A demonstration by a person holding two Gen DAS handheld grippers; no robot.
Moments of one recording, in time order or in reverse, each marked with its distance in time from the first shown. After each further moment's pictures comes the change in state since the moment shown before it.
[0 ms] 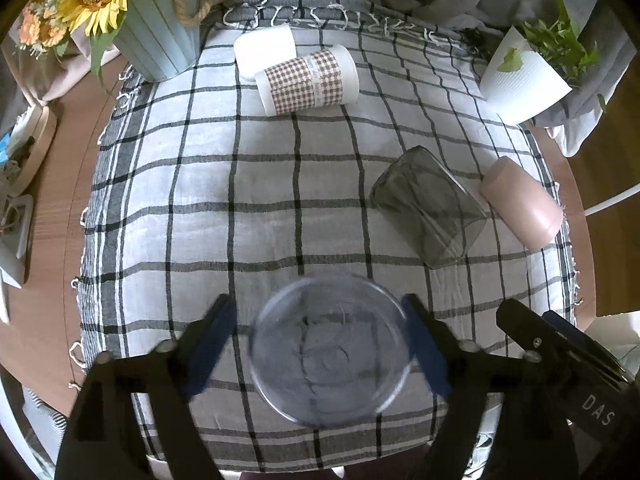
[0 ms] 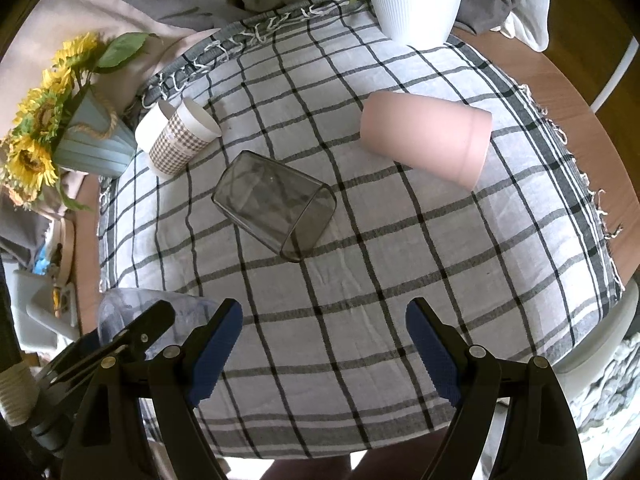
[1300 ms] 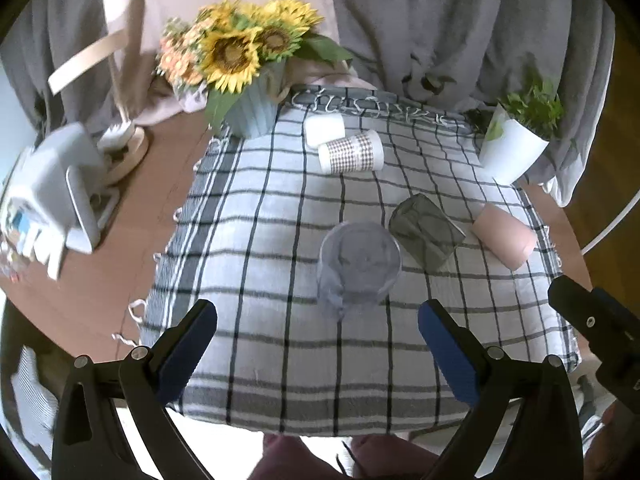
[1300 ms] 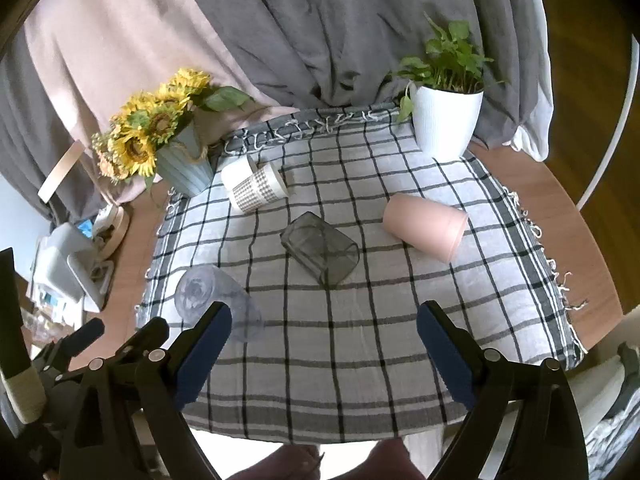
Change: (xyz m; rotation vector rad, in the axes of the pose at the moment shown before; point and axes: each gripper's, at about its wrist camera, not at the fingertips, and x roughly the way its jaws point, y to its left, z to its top) left arm -0.102 0.008 -0.097 -0.100 -0.331 0.108; right arm -0.107 0.008 -0.058 -0.237 -0.337 0.069
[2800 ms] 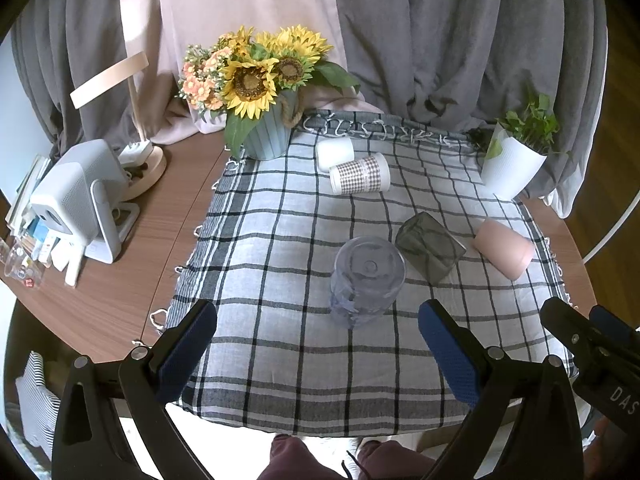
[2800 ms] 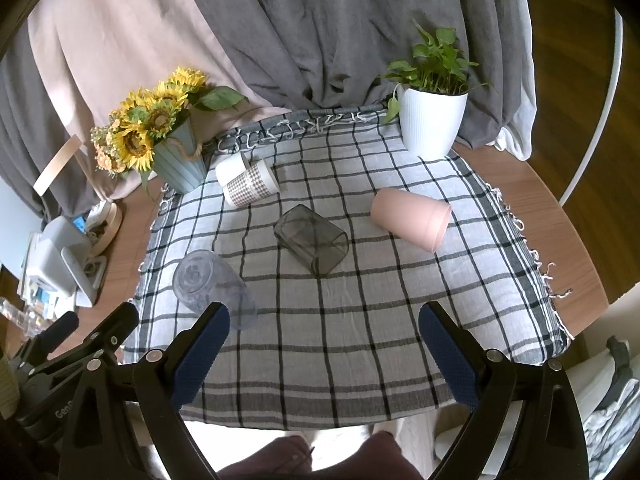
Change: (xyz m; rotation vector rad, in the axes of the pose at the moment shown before) left arm -0.031 0.004 -0.004 0.007 -0.086 0.035; right arm -0.018 0.004 -0.016 0.015 -0.015 -0.050
